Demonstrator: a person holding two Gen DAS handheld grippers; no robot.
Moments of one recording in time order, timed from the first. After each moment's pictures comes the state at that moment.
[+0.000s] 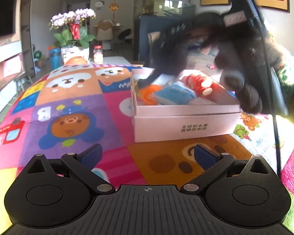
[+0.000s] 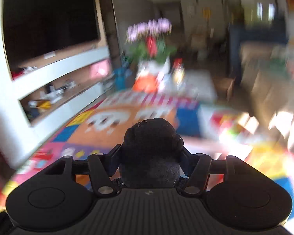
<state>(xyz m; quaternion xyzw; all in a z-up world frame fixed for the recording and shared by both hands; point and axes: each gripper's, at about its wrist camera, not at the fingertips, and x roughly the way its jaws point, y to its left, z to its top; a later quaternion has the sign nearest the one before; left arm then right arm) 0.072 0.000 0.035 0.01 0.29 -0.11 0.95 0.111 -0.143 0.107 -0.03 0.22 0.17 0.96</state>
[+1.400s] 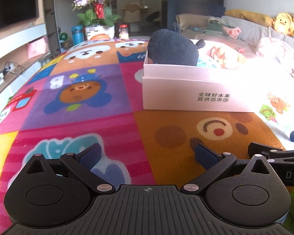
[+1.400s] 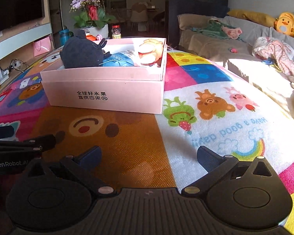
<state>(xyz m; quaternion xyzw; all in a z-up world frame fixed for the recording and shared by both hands) 0.076 -0.023 -0.003 0.01 0.34 -0.01 0.94 -0.044 -0.191 -0.003 0.01 0.35 0.00 0.94</state>
